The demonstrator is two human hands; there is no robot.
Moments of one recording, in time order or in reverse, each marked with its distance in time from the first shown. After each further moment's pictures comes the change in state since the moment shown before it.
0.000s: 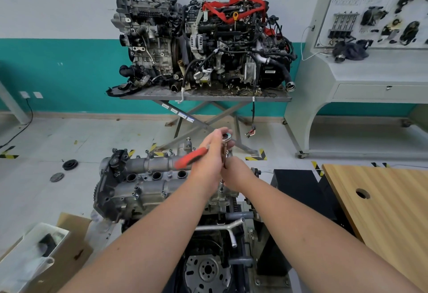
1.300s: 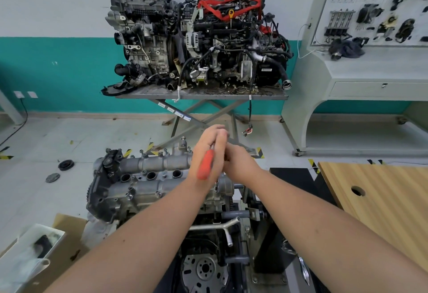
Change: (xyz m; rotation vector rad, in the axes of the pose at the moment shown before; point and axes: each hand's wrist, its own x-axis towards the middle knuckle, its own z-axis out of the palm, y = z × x) left_hand 0.010 -0.011 0.004 0.477 0.021 0.391; right_hand -0.010 0.003 -0.031 0.154 0.125 -0.193
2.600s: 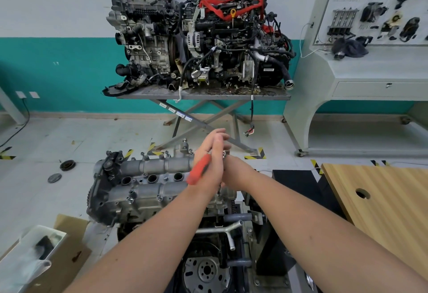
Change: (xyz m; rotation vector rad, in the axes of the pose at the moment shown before) left_hand -0.006 -0.005 -0.001 -0.203 0.015 -0.089; right_hand 0.013 -0.006 0.016 -0.136 -0.243 0.157
